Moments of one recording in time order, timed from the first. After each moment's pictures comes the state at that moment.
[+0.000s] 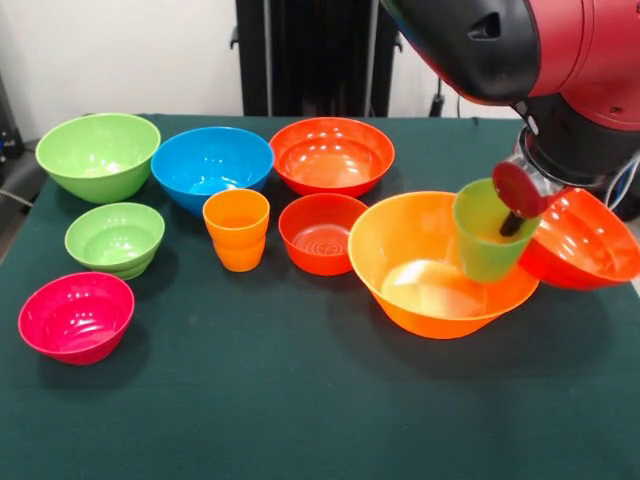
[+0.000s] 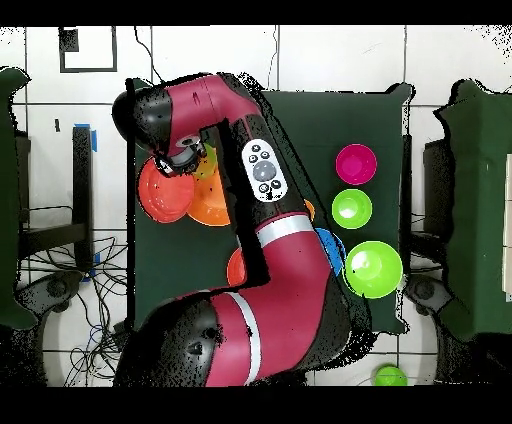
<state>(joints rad) -0.23 -0.38 0.59 1.02 -0.56 1.41 1.47</state>
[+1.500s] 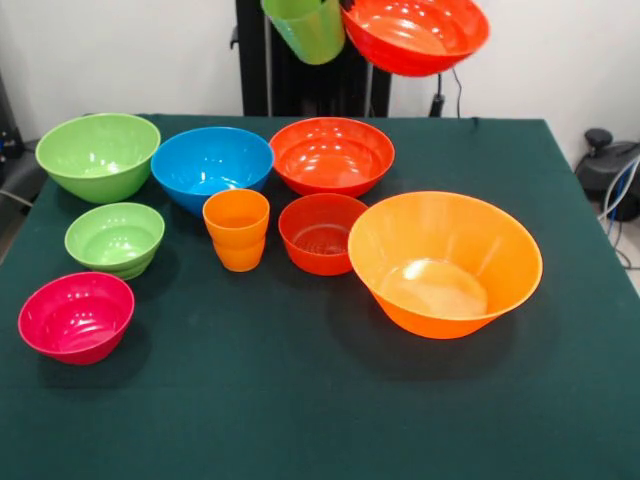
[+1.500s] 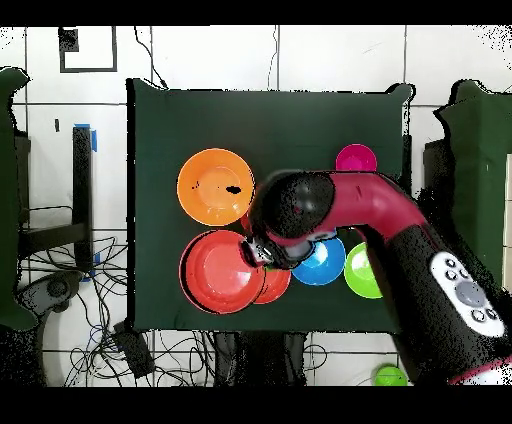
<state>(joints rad) -0.85 -0.83 0.79 1.88 -0.29 1.30 1.47</state>
